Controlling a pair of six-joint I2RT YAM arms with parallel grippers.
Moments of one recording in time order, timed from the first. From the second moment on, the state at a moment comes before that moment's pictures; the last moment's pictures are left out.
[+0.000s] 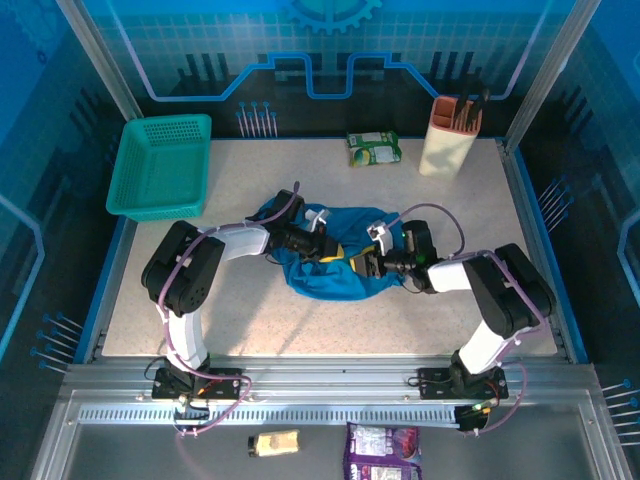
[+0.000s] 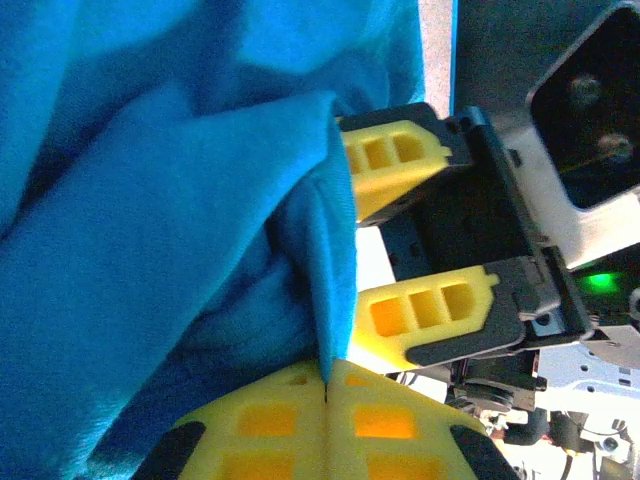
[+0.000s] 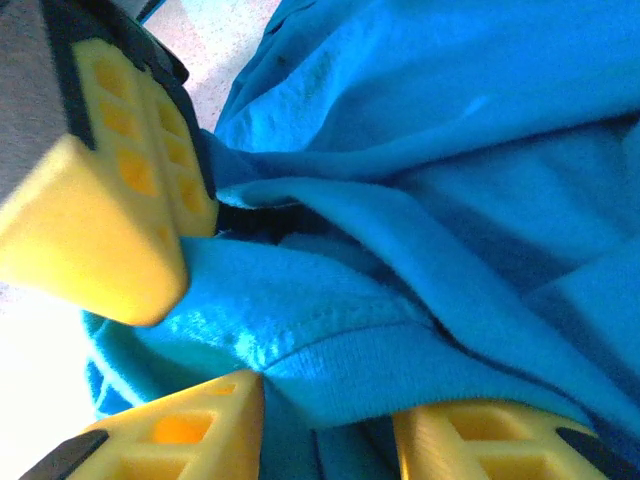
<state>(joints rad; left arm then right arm) -0.45 1.89 1.07 -0.05 0.96 -0.69 0.35 1.69 0.54 0.51 -0.70 0.11</state>
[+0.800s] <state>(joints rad) -0.45 1.86 1.08 -0.06 0.96 -0.69 0.36 1.75 0.51 0.68 -0.77 0.21</state>
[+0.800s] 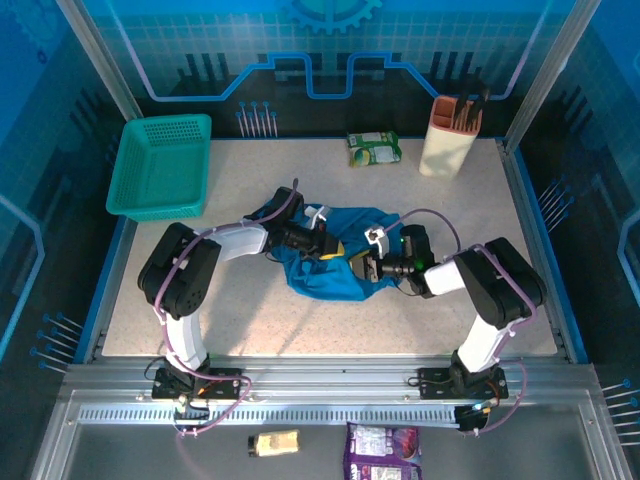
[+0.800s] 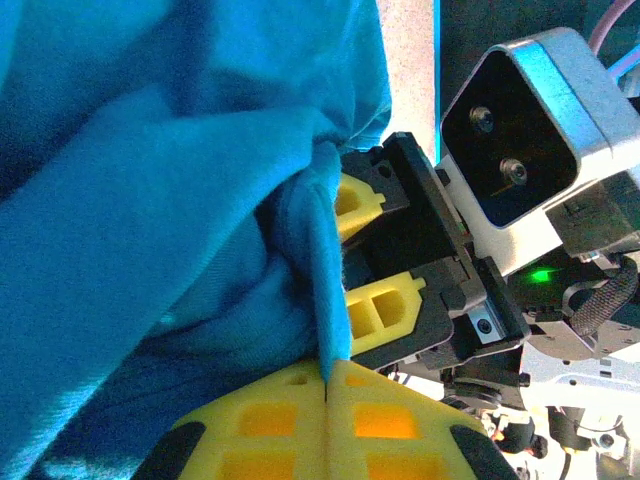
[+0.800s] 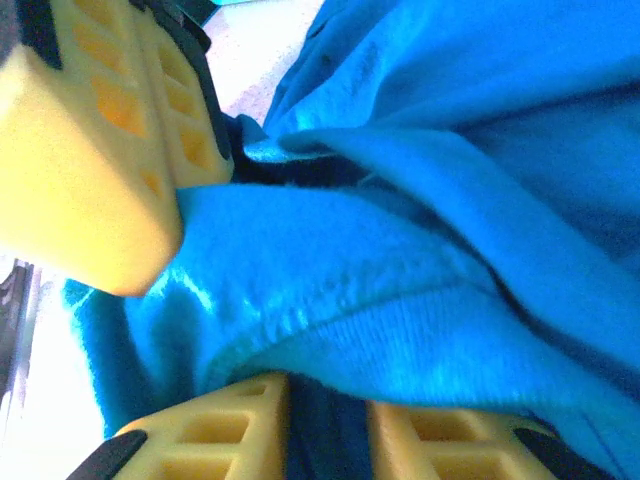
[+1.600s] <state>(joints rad) -0.71 1.70 1.27 -0.70 0.16 -0.46 0.34 1.17 0.52 -0.09 -0.29 0.28</state>
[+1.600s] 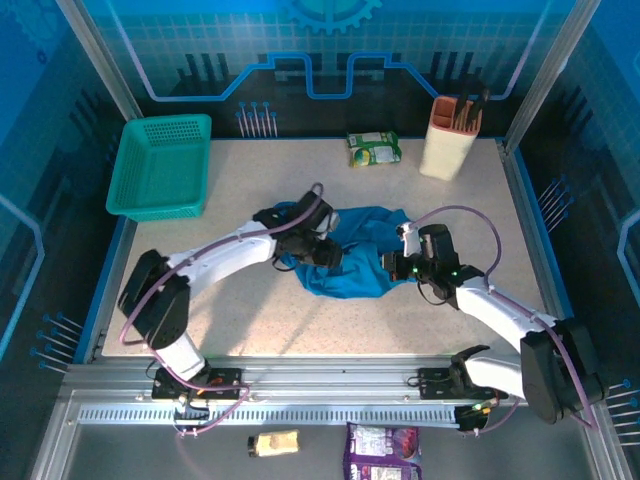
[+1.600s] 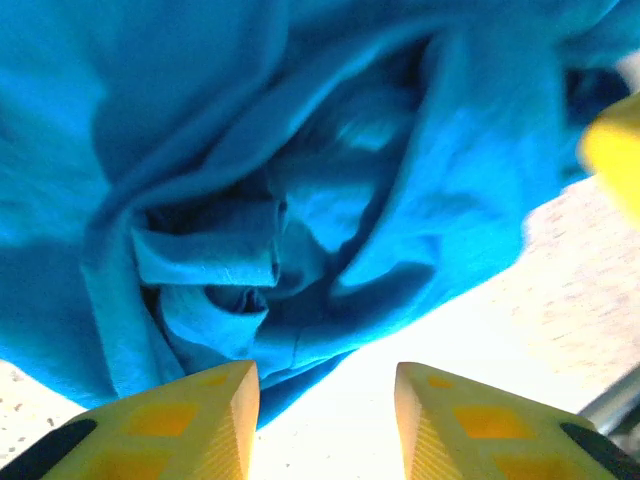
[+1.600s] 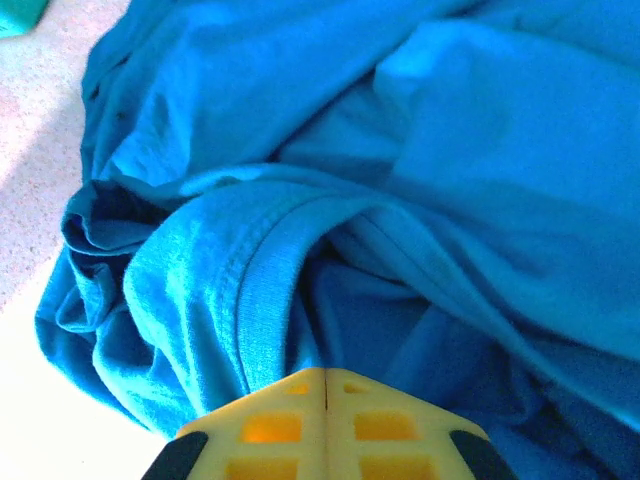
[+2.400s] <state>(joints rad) -0.39 1.52 1.27 -0.62 0.14 -0.51 0.14 1.04 0.83 -0.42 -0.30 0.19</state>
